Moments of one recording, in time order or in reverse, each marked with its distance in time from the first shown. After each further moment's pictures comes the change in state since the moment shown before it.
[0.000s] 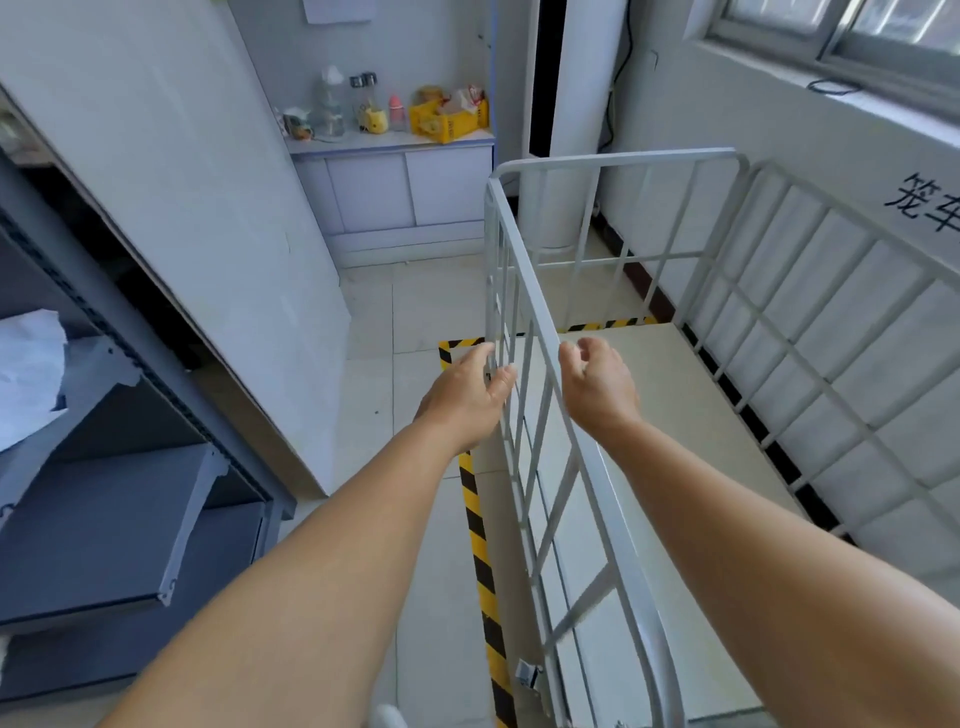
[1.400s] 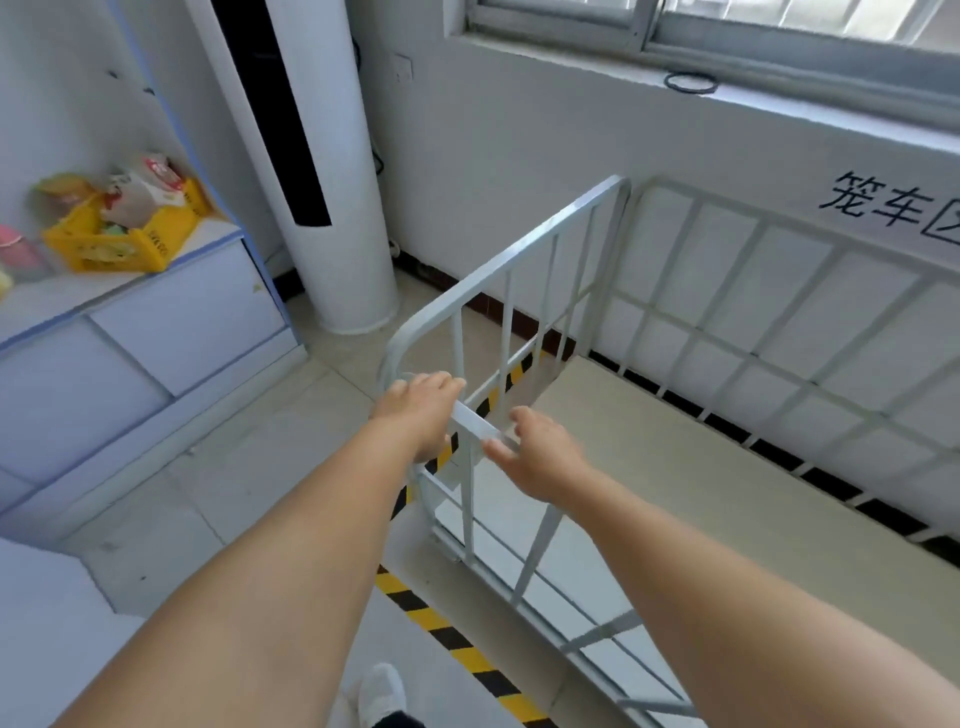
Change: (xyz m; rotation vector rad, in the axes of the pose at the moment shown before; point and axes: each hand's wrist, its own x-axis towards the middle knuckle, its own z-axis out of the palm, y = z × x) left_hand 0.749 -0.051 -0.080 0.836 -0.551 0.768; right_hand 0.560 -0.104 0.217 -0.252 -0.014 0.496
